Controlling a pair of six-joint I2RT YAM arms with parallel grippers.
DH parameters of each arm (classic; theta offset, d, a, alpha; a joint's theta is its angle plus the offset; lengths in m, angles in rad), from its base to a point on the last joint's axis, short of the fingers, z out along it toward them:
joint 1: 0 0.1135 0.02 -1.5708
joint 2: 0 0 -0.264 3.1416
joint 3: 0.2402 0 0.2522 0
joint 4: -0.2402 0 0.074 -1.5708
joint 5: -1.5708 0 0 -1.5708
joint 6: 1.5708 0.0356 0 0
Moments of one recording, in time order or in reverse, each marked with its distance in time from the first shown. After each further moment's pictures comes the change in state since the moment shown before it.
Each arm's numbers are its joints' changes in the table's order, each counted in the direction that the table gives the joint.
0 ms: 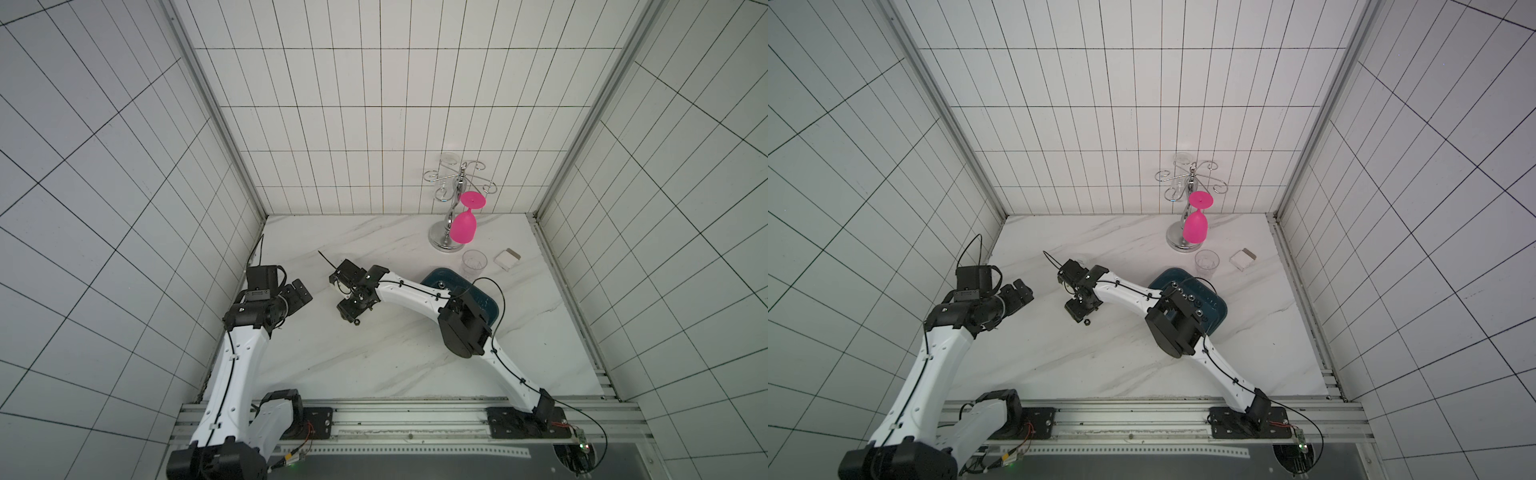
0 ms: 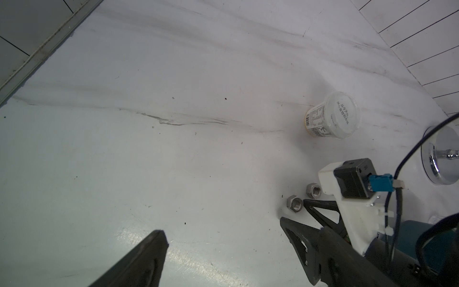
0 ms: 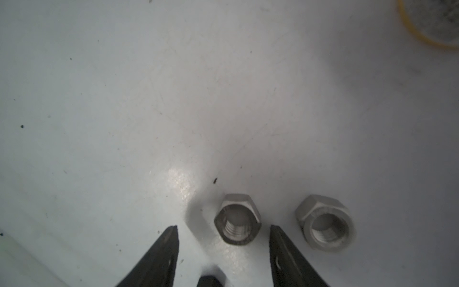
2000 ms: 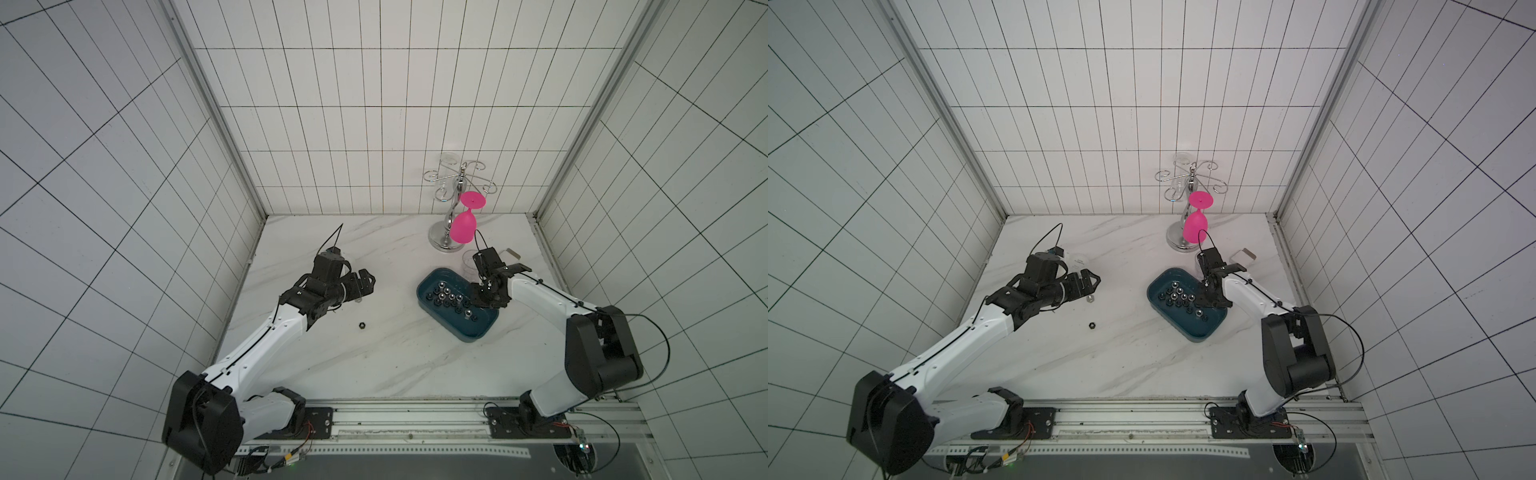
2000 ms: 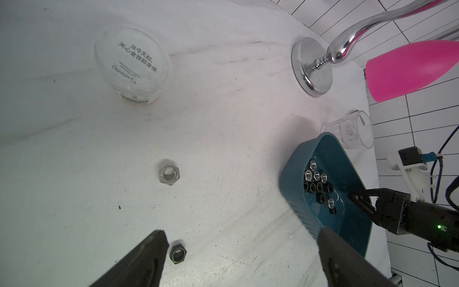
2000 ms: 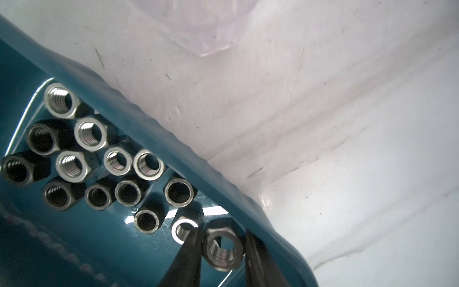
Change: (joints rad) left arm -0.538 0.227 0.019 0.409 -0.072 -0.139; right arm -0.703 -0.926 -1.180 0.121 -0.241 0.241
